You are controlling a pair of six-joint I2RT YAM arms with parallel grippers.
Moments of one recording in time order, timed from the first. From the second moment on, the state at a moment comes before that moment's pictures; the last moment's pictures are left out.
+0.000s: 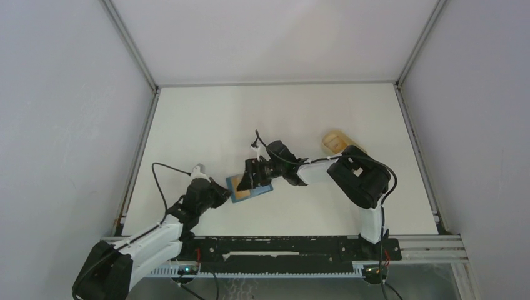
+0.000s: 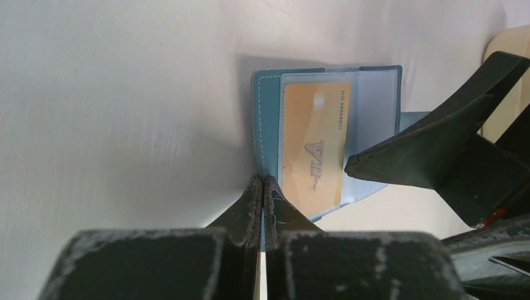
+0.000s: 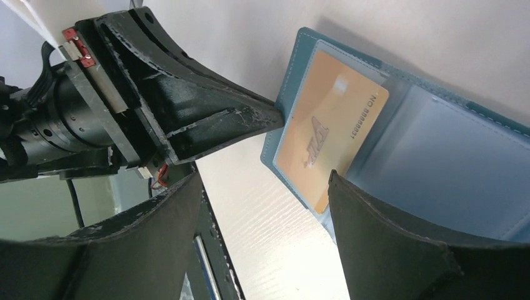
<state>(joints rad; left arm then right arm) -0.49 0.83 0.08 0.10 -0.07 -0.95 0.84 1.94 0.97 0.38 -0.61 0.70</state>
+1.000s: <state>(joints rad) -0.48 0.90 0.09 0.17 -0.11 -0.94 0.83 2.02 0.95 0.55 -0.60 0.86</state>
